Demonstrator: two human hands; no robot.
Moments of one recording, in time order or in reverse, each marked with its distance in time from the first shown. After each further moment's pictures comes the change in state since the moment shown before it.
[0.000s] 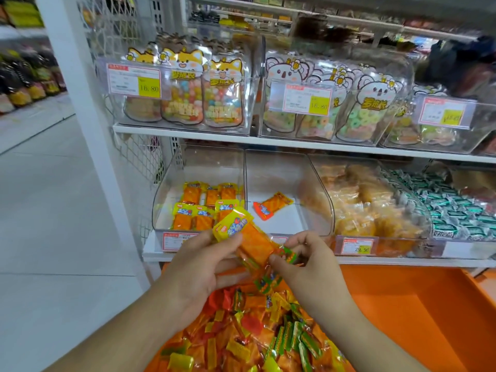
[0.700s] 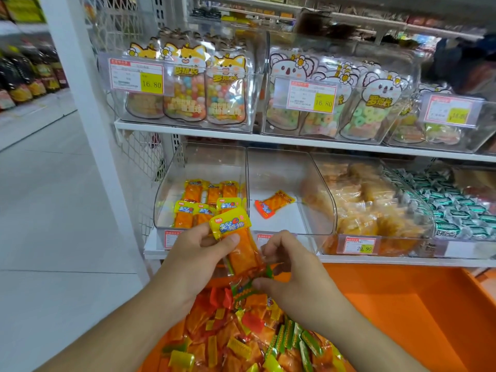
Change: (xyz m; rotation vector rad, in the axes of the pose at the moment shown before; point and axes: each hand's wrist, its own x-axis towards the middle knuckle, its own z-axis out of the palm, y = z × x) left_hand 0.003 0.003 -0.008 0.303 0.124 0.155; right_hand -0.008 -0.011 0.004 -0.156 -0.307 -0.128
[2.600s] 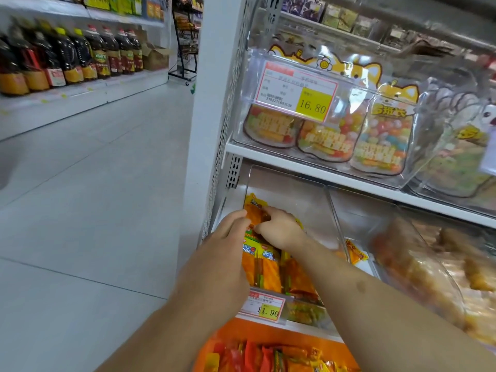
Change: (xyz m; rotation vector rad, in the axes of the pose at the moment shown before) left_hand 0.114 -0.014 -0.133 0.746 0.117 0.387; right_hand 0.312 -0.023 0.140 -0.528 -0.135 0.140
